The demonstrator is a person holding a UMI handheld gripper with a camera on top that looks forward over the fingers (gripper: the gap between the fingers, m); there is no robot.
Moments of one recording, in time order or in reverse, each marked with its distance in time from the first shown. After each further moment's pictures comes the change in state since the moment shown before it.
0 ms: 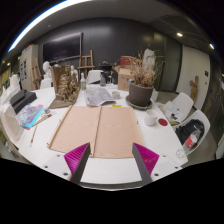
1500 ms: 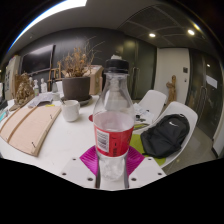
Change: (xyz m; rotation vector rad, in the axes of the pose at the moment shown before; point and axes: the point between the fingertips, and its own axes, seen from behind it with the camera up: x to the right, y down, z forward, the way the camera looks) arm 0.442 0.102 0.162 0.191 0.205 0.082
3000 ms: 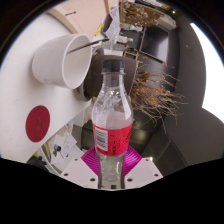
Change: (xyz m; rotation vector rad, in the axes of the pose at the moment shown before) arm -0.050 -0.248 0.234 0.287 0.423 -1.716
